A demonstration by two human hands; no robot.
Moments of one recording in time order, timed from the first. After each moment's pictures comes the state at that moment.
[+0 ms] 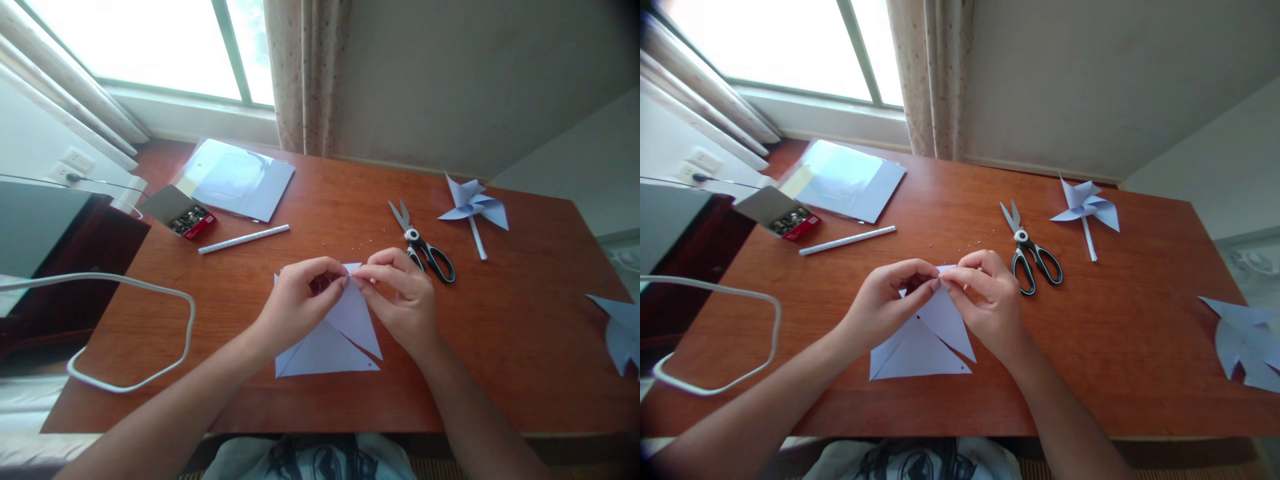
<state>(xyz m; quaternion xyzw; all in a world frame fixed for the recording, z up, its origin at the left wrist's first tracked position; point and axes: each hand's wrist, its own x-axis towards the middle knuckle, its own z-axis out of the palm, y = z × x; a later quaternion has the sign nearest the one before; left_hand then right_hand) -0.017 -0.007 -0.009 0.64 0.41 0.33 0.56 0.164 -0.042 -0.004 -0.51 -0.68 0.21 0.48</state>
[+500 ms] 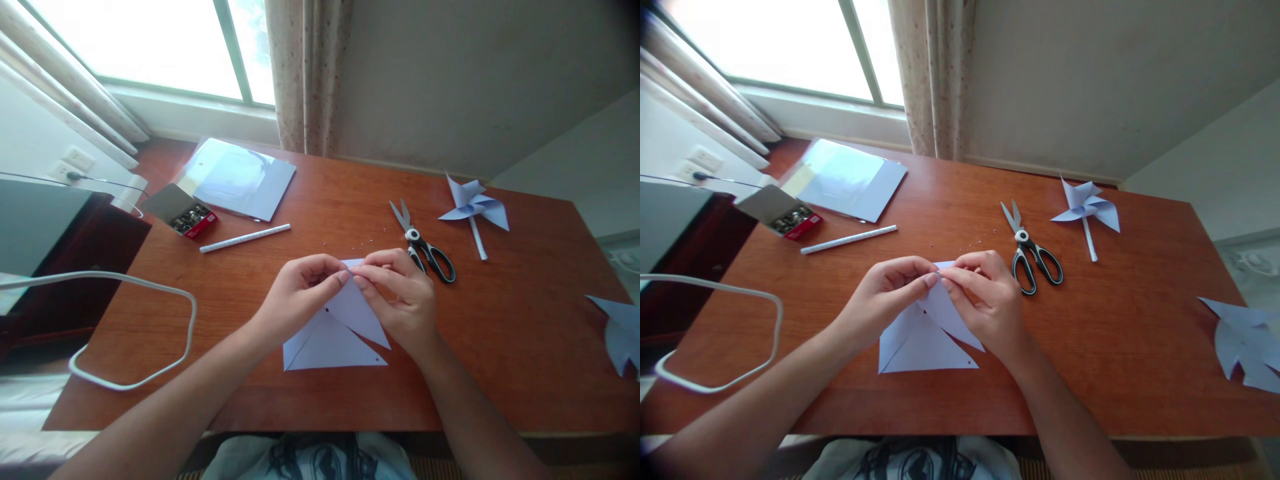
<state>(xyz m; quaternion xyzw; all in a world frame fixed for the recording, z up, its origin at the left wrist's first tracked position) -0.017 -0.003 -0.002 0.50 0.38 0.33 0.70 0.163 -0.043 -0.003 -0.50 -0.71 0.16 0.47</state>
